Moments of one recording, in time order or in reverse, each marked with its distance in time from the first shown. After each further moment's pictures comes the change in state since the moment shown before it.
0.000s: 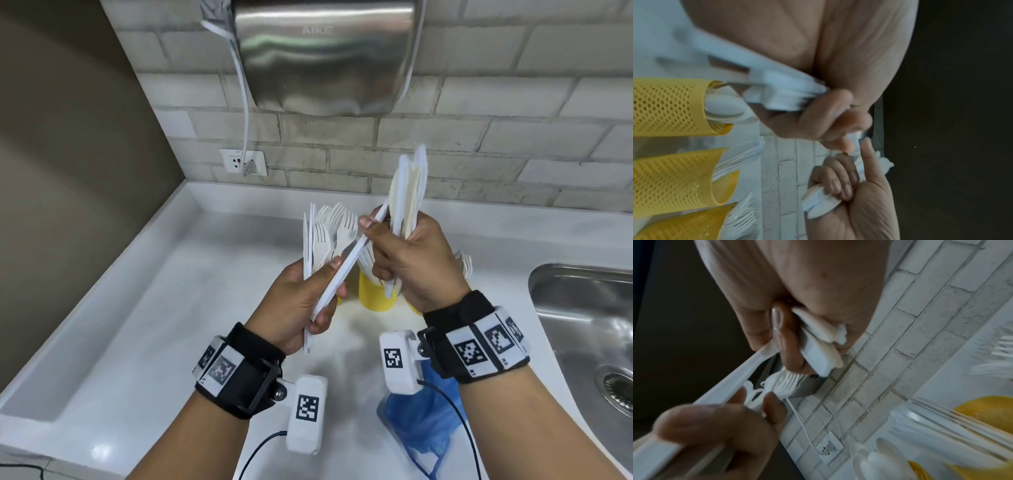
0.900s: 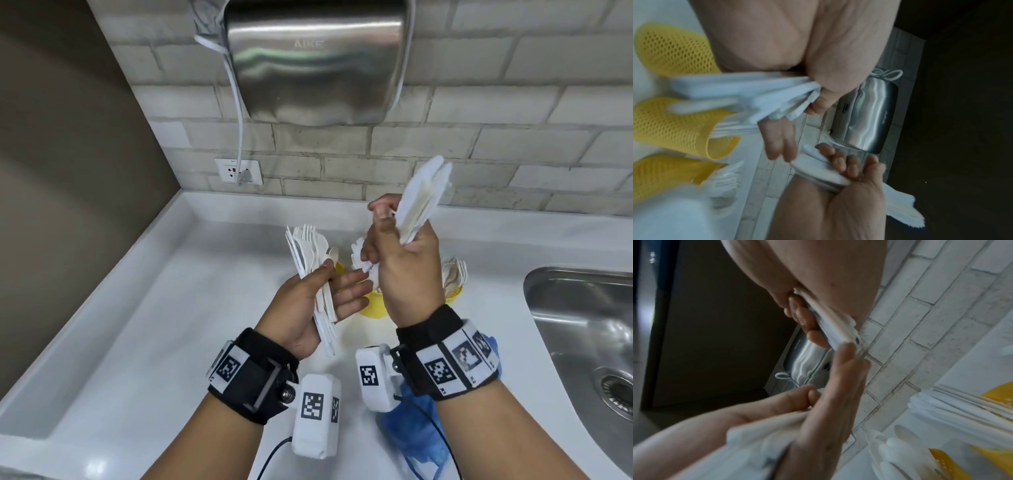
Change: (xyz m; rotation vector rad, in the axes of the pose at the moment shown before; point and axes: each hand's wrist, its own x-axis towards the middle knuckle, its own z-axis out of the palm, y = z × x) left_hand 0.021 -0.006 0.012 -0.371 0.011 -0.157; right_hand -0.004 0.003 0.023 0.001 0.231 -0.321
